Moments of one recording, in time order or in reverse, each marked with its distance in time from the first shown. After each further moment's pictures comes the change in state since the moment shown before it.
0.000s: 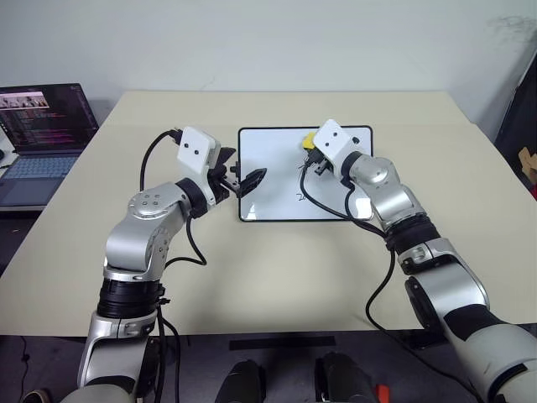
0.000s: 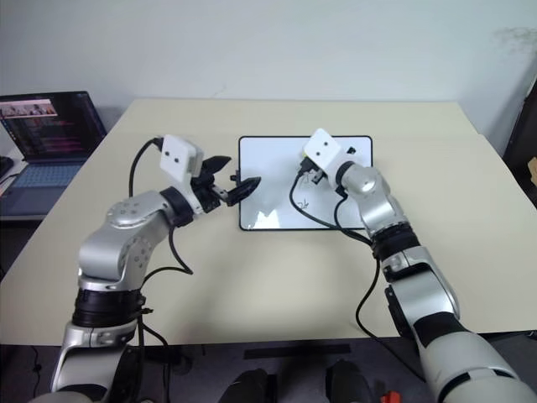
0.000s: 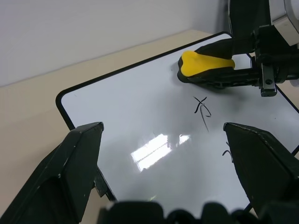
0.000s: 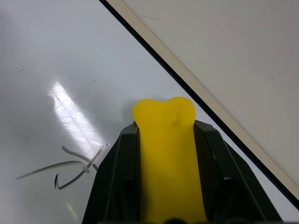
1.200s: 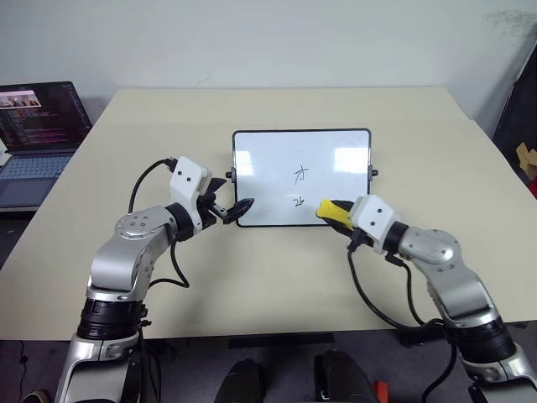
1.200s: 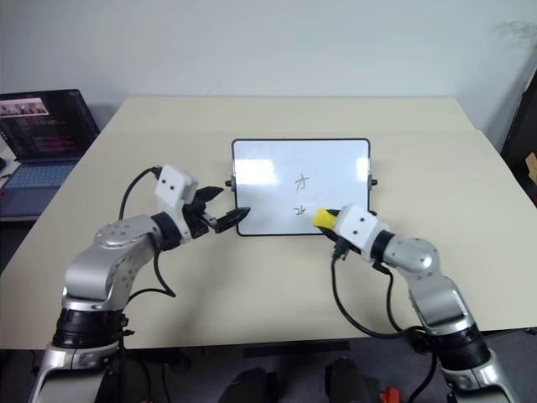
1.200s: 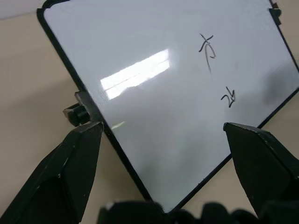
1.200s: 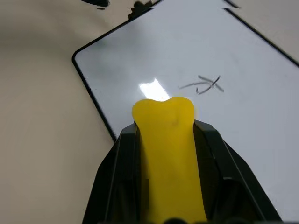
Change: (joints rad) left arm 0.132 0.083 -0.003 -0.027 -0.007 0.041 -0.087; right arm 0.658 -0.231 -0.016 -0.954 0.165 0.177 0.229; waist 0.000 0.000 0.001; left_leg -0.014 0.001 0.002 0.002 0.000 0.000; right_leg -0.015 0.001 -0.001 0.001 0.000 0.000
